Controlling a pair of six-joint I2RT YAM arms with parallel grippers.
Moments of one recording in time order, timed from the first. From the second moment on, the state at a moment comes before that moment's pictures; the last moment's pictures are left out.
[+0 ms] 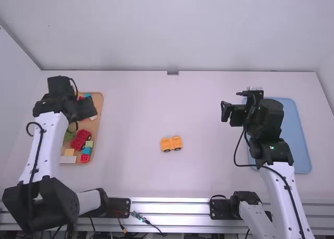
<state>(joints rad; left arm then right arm) 0.35 1.35 1.19 -0.94 -0.17 -0.31 0.00 0.93 0.81 -0.37 -0.22 0.05</state>
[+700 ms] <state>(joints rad) 0.69 1.52 1.09 -0.86 -0.13 -0.72 0.00 0.93 0.81 -0.37 -0.22 0.05</state>
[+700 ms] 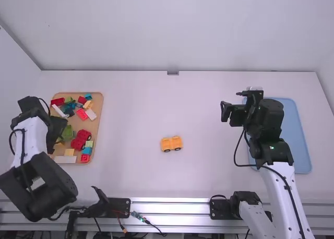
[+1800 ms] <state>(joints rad) 0.70 1.76 0.96 -0.66 -0.10 -0.82 0.00 0.98 0.81 -0.33 -0.27 0.04</state>
